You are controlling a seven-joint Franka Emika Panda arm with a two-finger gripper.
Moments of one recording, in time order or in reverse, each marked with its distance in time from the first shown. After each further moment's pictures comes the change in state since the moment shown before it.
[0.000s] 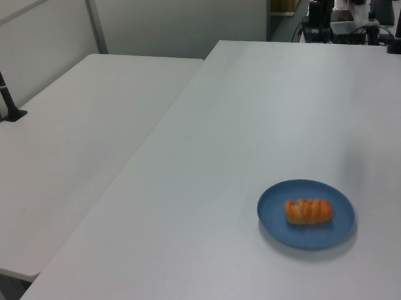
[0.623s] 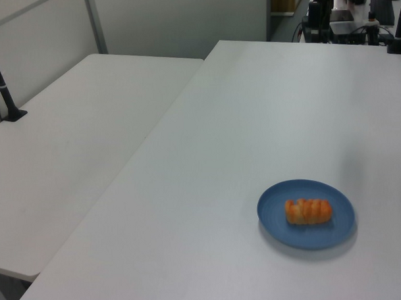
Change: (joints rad) arm 0.001 0.000 0.014 0.000 0.031 0.000 0.000
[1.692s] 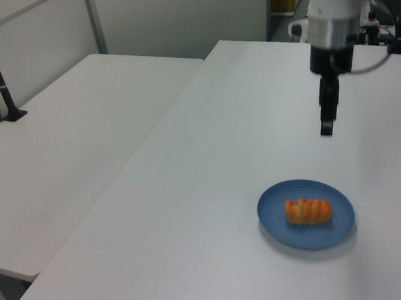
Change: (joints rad) arm 0.159 0.005 0.405 -0.186 0.094 0.239 0.312
